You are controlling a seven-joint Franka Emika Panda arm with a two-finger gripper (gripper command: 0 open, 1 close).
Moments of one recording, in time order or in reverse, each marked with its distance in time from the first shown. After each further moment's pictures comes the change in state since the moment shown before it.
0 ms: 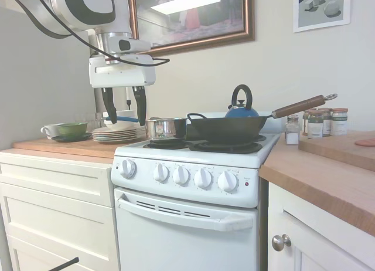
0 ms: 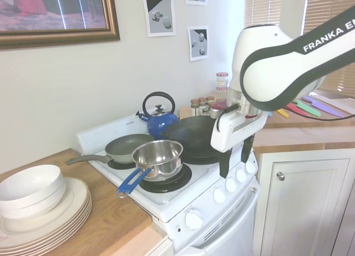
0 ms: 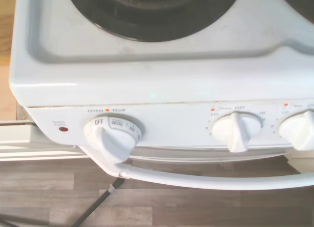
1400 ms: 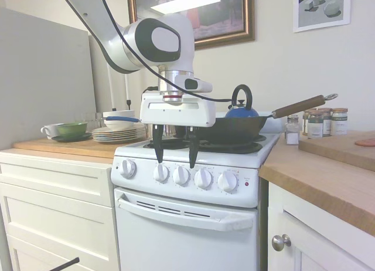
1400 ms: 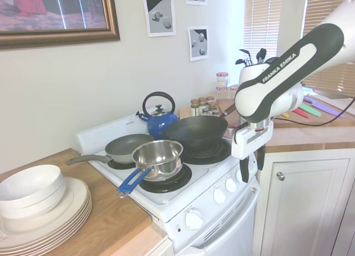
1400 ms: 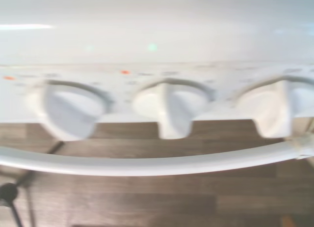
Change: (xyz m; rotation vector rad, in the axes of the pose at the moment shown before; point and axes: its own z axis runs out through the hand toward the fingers) arm 0.126 0.077 0.104 -0.158 -0.132 -0.021
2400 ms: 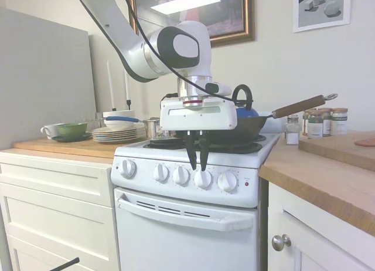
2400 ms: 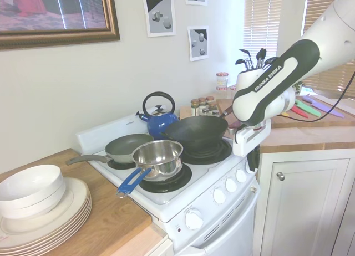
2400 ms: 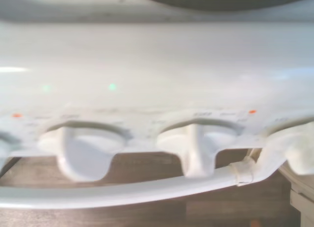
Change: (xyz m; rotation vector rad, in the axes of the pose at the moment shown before) arm 0.048 0.011 0.012 -0.045 0.042 0.021
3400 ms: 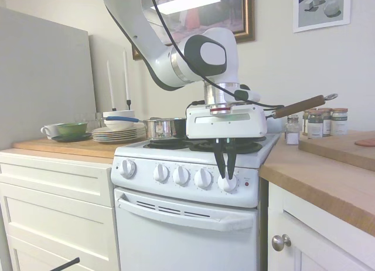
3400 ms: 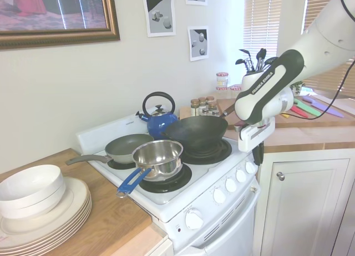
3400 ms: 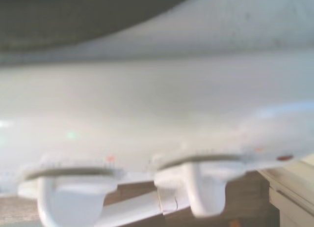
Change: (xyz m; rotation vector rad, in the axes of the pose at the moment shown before) arm 0.059 0.025 0.020 -0.026 0.012 0.046
